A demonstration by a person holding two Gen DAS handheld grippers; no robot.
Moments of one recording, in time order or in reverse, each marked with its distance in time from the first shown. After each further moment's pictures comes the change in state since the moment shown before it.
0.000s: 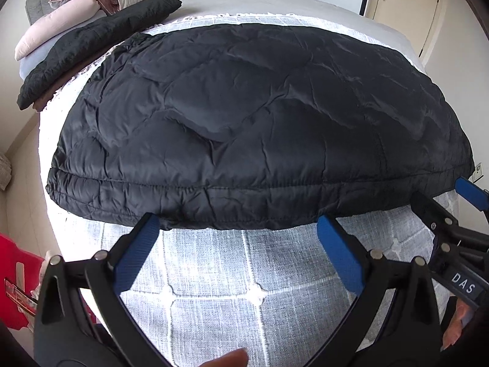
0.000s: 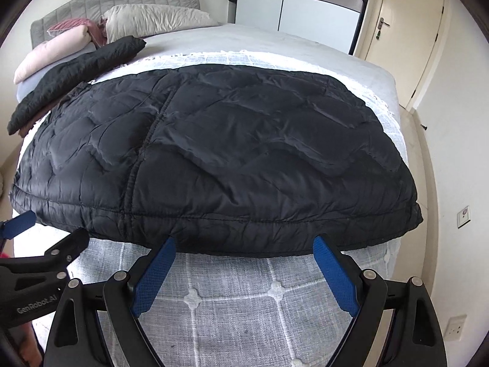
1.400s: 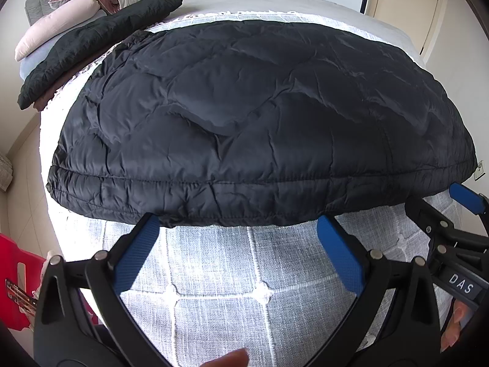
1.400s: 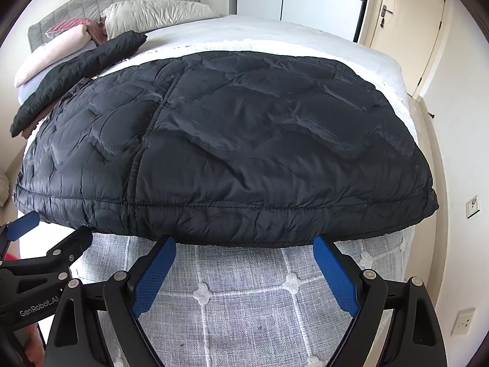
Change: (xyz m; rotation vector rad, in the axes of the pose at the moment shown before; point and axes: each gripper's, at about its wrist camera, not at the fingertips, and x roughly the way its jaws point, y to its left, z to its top) left arm 0.002 0.003 -0.001 -0.002 0.003 0.007; right arm 0.010 0.003 -0.006 0.025 0.046 0.039
